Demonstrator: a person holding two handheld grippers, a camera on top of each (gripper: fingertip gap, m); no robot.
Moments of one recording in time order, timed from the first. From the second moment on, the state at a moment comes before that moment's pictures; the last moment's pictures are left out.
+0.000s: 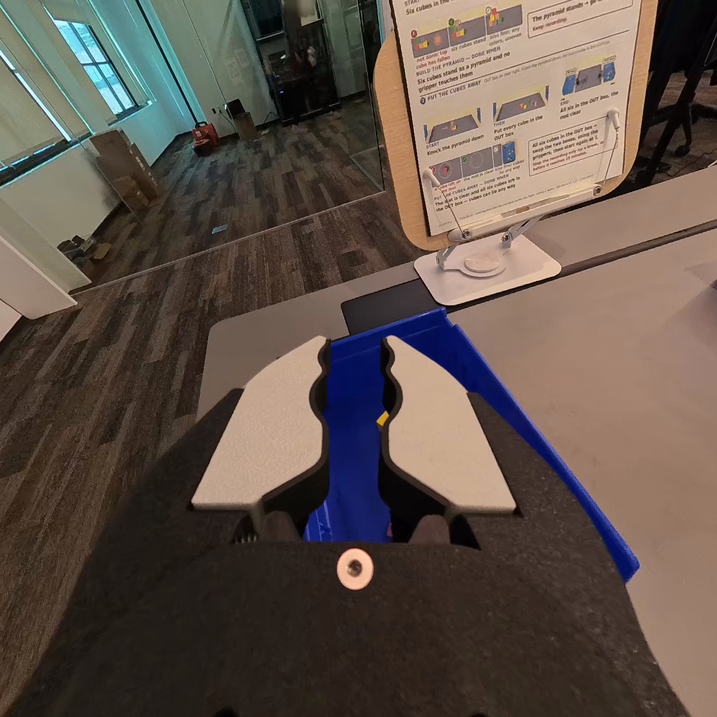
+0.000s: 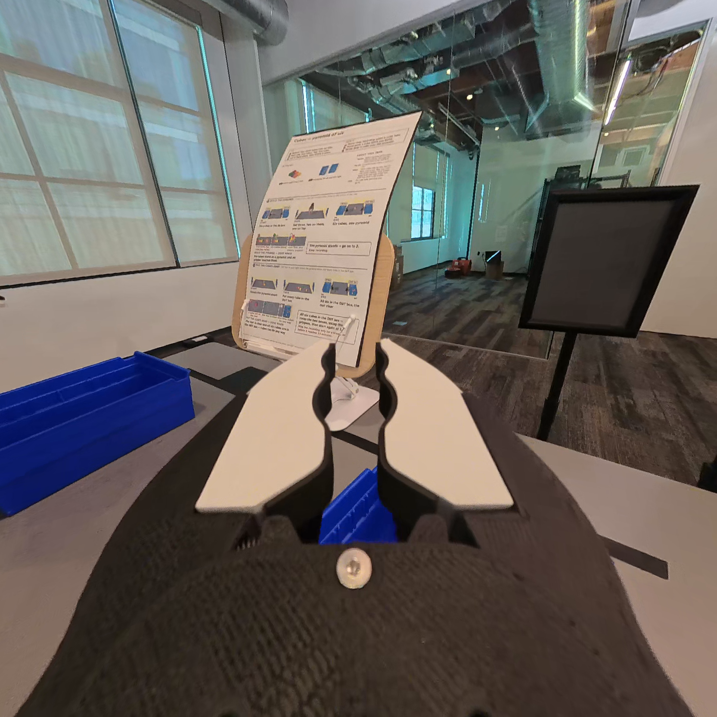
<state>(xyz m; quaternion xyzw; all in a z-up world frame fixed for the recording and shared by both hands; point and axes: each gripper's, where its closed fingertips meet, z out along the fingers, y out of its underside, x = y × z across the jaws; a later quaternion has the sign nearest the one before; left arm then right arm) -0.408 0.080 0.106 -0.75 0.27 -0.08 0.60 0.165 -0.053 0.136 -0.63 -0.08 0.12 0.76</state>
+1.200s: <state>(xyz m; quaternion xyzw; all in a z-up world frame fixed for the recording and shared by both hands) -0.420 0.043 -0.086 -0.90 0.42 -0.06 0.12 0.160 -0.038 0.089 -0.75 -0.12 0.07 0.64</state>
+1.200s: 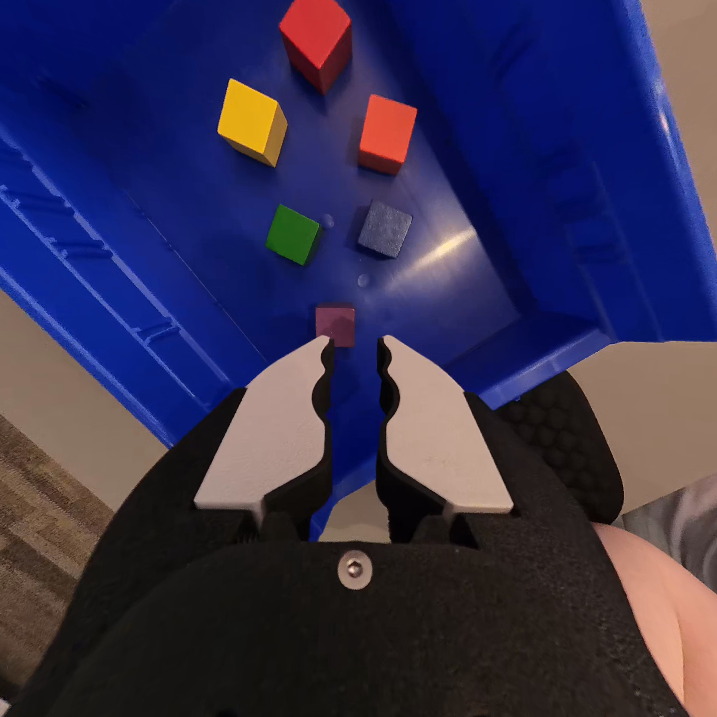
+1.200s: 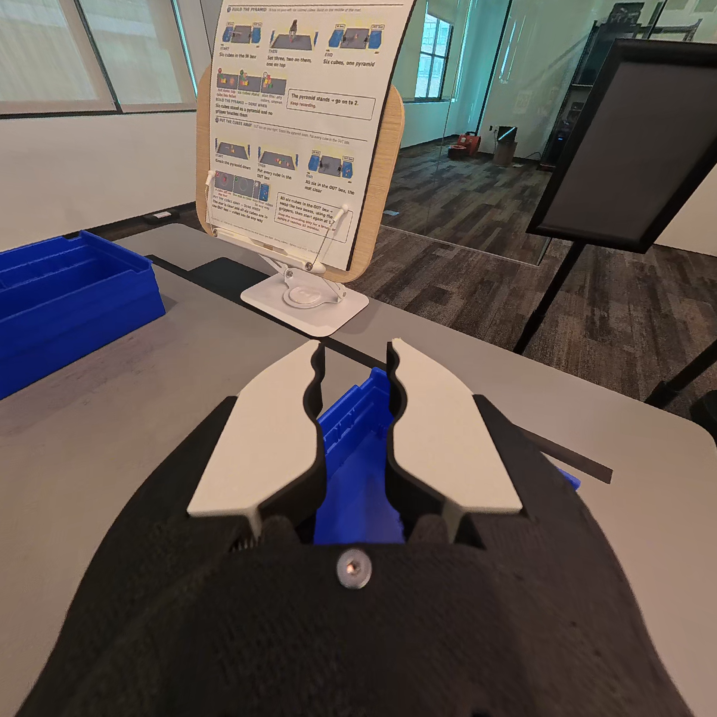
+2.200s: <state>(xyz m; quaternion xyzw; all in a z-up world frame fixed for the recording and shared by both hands) -0.431 0.045 -0.093 -0.90 0.41 -0.03 0.11 0.163 -0.032 0.075 -0.77 -0.12 0.06 0.62</state>
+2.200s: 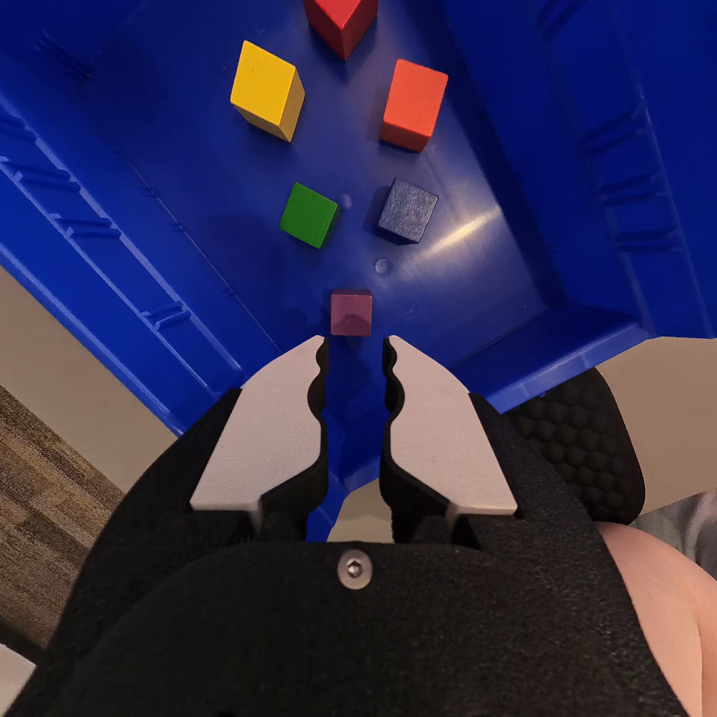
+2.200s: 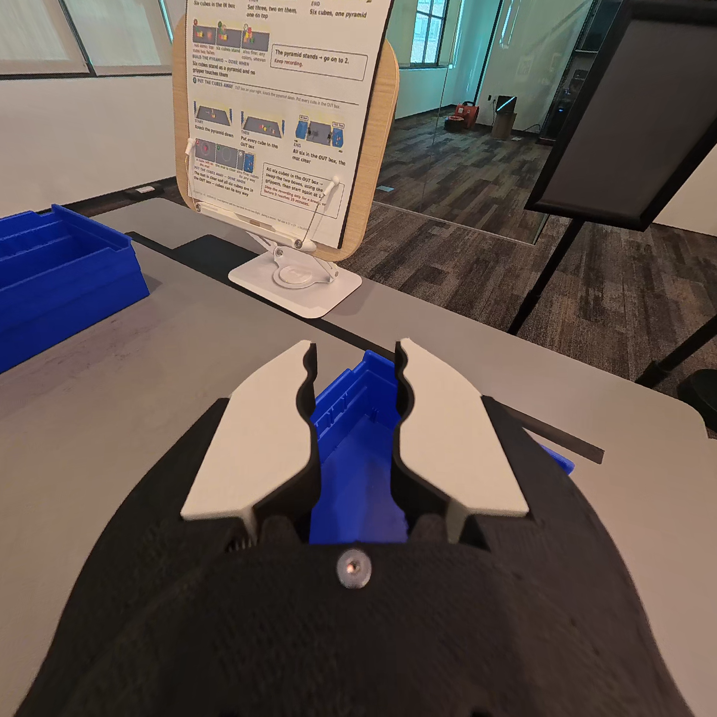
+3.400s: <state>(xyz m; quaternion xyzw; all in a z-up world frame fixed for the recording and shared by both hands) -0.439 0.054 -0.120 -0.90 0.42 0.01 0.08 0.164 -0.025 0.058 -0.79 -0.12 0.05 0.59</state>
